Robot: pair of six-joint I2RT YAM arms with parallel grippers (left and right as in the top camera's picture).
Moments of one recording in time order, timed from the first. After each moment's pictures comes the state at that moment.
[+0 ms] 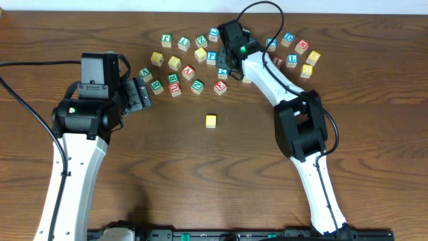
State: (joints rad) left arm -0.07 1.30 1.29 -0.94 -0.11 -0.32; right arm 0.44 2.56 2.17 -0.66 0.10 0.62
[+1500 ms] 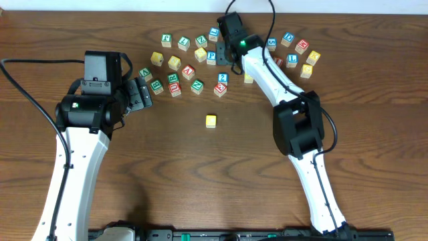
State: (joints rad) left arm -0.07 1.33 1.29 -0.94 -0.11 -0.32; right arm 0.44 2.61 2.31 -0.71 0.10 0.35
